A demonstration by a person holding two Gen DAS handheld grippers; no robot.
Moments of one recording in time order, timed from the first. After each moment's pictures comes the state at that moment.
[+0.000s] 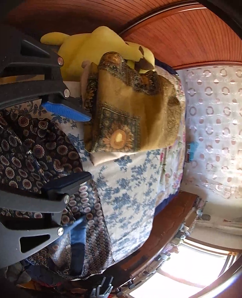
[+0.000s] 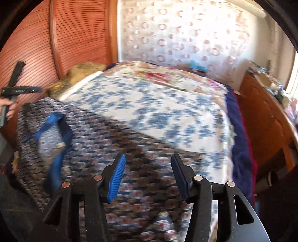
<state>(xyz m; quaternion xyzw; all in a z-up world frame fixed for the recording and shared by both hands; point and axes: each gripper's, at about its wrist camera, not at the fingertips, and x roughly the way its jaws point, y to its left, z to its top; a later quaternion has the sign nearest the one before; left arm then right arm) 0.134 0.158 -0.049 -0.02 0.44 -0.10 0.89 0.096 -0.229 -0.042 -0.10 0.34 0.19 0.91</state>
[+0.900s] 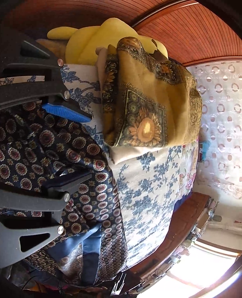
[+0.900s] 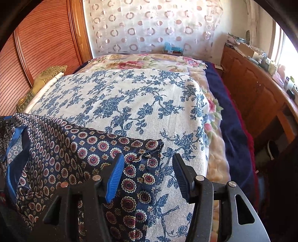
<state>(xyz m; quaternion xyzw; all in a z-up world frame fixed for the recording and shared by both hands) 0.139 0.142 -0.086 -0.01 0.48 -0.10 0.87 0.164 -0.276 -0.081 -0.03 0.40 0.14 0.91</state>
